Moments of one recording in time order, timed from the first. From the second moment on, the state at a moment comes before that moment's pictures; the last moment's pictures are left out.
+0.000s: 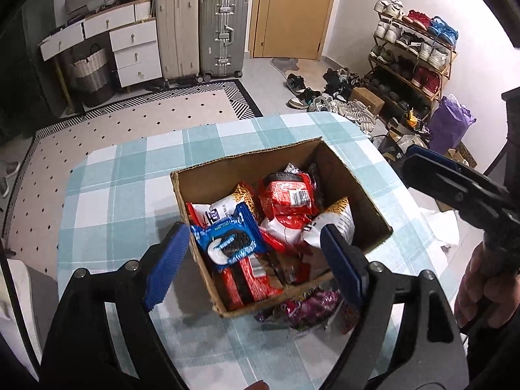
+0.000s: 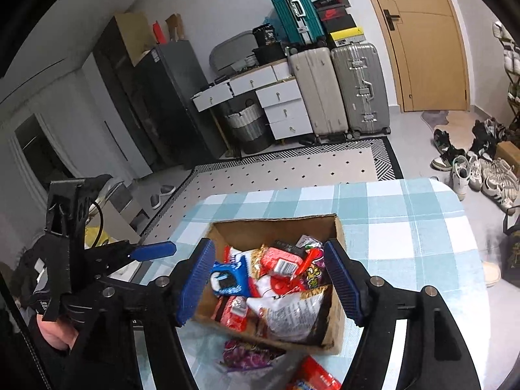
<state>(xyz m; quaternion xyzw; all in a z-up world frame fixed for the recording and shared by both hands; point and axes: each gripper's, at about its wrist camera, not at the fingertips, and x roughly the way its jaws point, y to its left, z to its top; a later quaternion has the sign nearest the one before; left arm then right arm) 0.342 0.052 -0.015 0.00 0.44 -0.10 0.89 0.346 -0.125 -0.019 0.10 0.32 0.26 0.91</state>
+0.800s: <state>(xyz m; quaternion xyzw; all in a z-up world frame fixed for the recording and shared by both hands) 0.186 0.033 0.036 0.00 0.34 -0.08 0.94 0.181 -0.149 0.017 0.09 0.25 0.26 0.93</state>
